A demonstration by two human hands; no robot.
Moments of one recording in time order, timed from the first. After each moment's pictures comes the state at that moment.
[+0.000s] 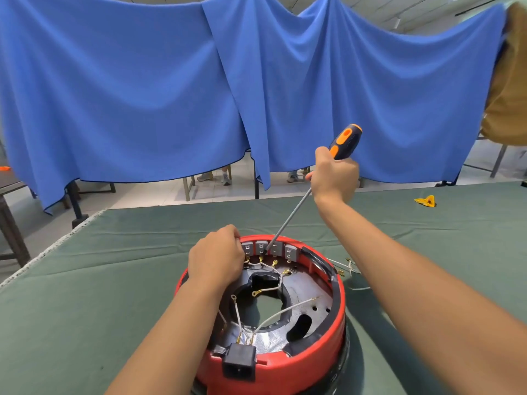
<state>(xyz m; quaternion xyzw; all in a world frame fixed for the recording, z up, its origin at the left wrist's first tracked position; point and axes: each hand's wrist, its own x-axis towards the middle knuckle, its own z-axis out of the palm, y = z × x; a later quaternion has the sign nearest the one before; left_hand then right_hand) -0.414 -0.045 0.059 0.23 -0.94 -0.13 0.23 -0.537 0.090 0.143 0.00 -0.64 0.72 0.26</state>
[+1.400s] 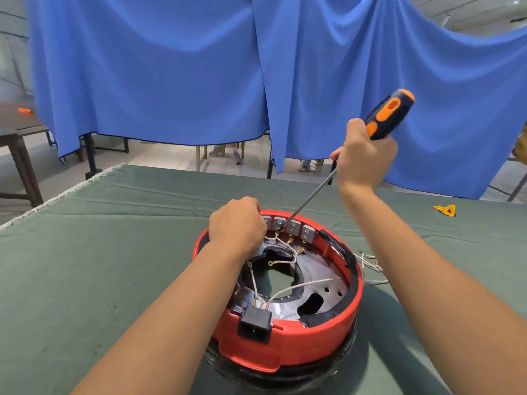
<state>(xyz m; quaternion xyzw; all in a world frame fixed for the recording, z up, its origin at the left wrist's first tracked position) -0.411 -0.037 0.065 0.24 -0.93 -0.16 0.22 -0.496 0.084 0.152 0.13 -0.60 0.73 0.32</state>
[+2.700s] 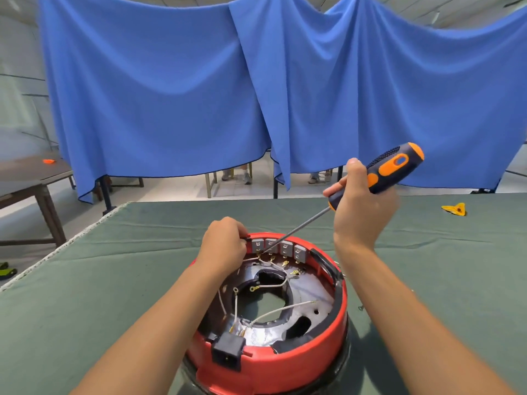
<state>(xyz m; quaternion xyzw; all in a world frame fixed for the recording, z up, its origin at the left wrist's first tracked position) -0.413 -0.044 0.076 0.20 -0.92 -0.22 0.23 -0.466 0.111 0.127 0.15 -0.44 0.84 0.28</state>
